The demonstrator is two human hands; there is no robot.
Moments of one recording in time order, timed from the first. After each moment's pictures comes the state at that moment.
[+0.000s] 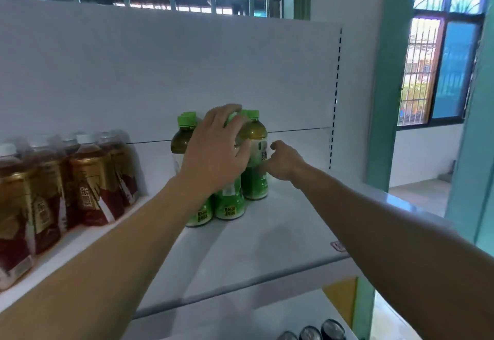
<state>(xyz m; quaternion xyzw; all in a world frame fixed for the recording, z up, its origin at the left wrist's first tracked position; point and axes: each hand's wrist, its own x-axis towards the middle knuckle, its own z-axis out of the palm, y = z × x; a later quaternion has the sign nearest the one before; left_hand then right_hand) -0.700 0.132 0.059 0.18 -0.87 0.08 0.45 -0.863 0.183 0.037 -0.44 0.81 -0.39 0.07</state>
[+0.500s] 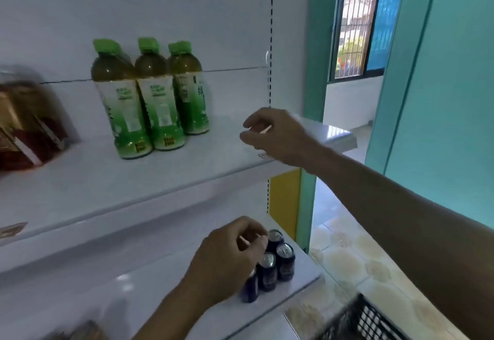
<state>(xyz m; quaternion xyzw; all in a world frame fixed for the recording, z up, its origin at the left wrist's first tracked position) -0.651 0.306 -0.134 0.21 -0.88 -0.39 0.16 -0.820 0.358 -0.024 -0.46 0.75 -0.47 0.03</state>
